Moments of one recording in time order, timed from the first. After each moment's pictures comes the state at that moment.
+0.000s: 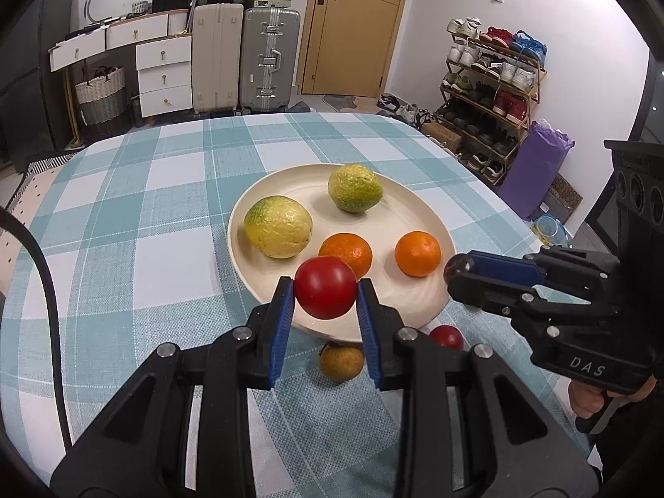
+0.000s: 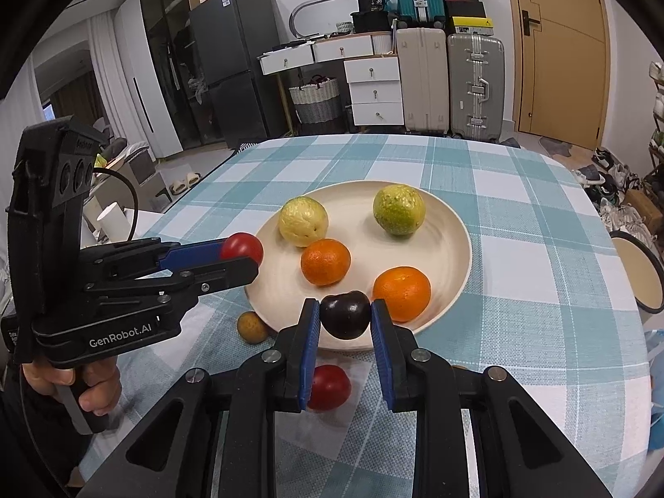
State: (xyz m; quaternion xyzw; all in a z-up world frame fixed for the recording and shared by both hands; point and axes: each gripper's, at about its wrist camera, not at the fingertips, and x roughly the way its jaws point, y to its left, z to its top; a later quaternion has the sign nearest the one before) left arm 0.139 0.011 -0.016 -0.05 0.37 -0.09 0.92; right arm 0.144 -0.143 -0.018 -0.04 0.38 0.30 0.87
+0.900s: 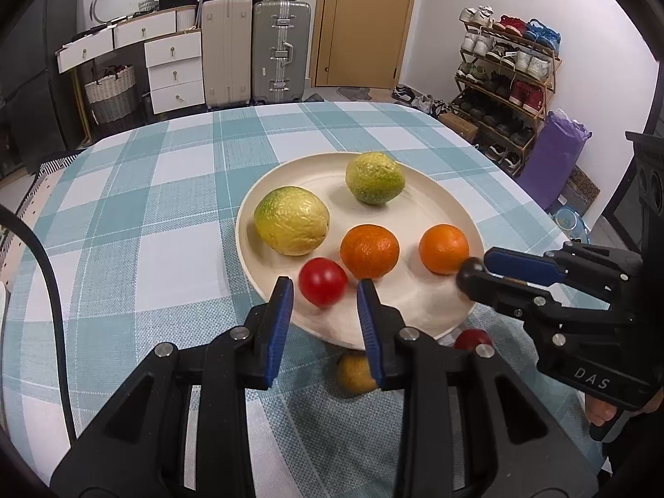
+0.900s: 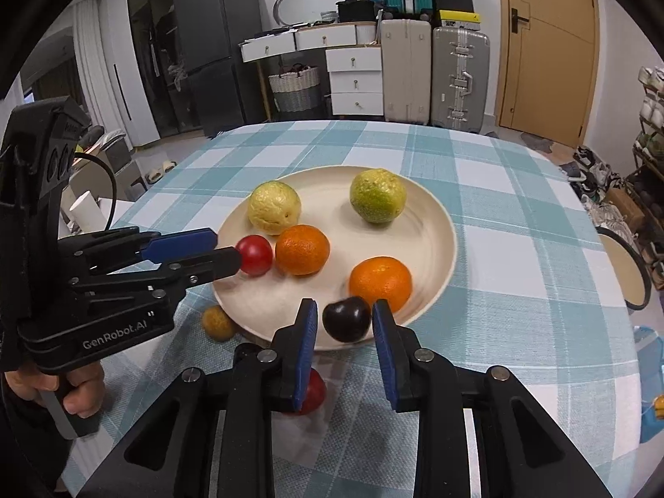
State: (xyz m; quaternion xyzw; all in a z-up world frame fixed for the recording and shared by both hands) left arm 0.159 0.009 -0.031 -0.04 0.38 -0.06 0.92; right arm 0.155 -0.139 -0.031 -0.06 0.39 0.26 0.88
